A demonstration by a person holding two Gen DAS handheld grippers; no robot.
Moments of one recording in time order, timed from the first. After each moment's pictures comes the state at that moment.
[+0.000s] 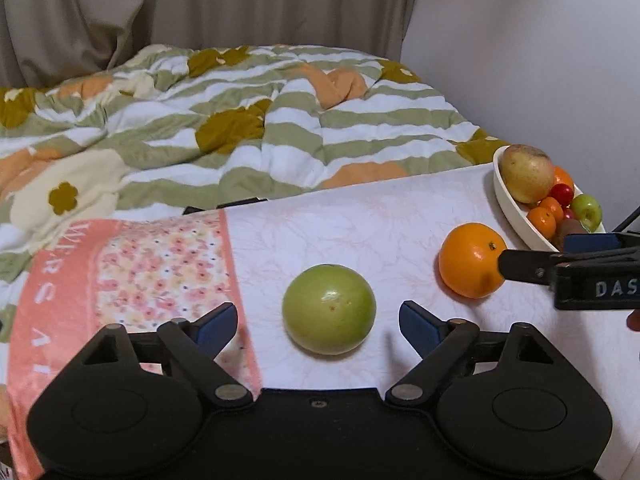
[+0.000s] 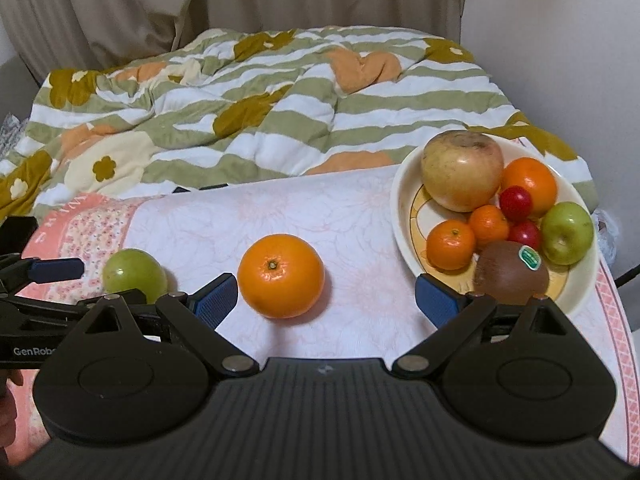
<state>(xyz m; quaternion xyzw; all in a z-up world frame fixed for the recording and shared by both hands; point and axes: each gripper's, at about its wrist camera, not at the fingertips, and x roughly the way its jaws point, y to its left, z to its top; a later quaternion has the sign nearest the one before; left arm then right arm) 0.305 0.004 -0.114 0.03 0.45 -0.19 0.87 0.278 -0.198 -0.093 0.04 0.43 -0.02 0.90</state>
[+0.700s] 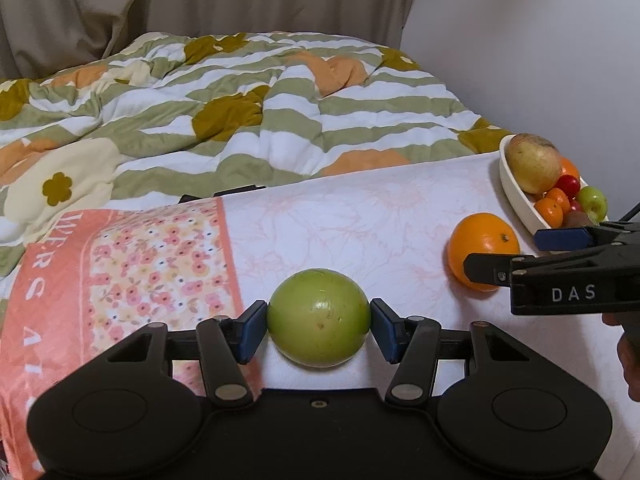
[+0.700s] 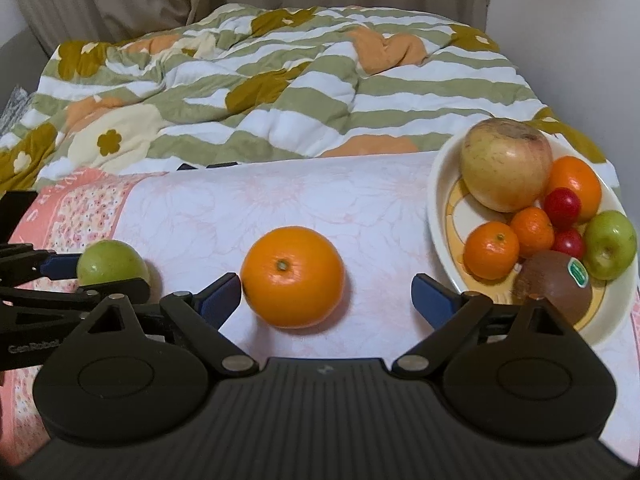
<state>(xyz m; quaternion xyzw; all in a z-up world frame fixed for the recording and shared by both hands) 0.309 0.007 -0.121 0.03 0.46 -0.19 0.87 0.302 -0.185 -0.116 0.03 0.46 0.01 0.89</state>
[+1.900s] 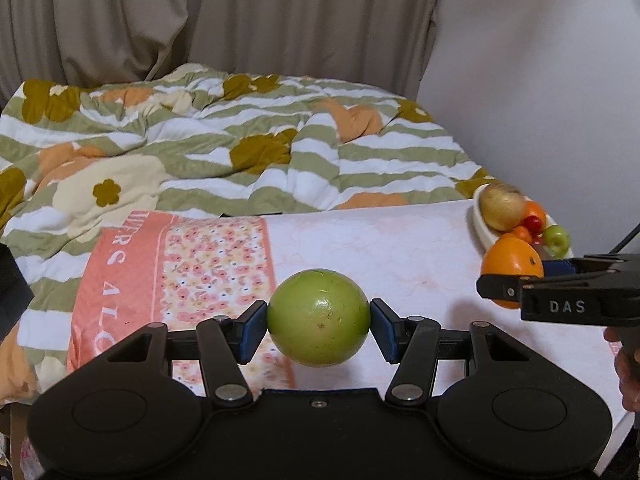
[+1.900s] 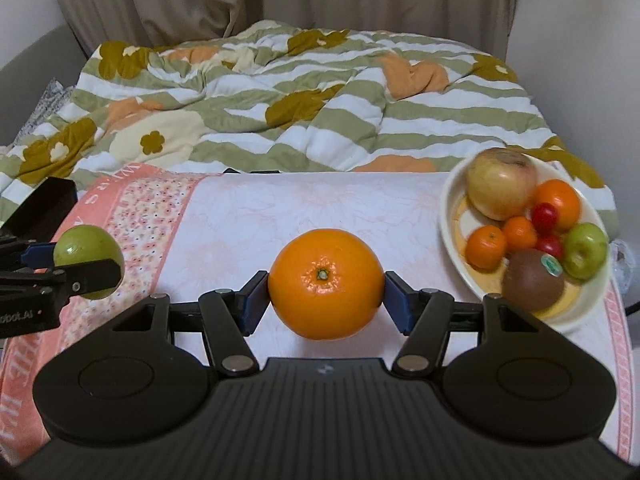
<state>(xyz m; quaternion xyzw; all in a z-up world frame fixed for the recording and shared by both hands) 0.232 0.037 -0.054 -0.01 0.41 -0.16 0.90 0.238 -0.175 -0.059 0.02 0.43 0.04 0.90</state>
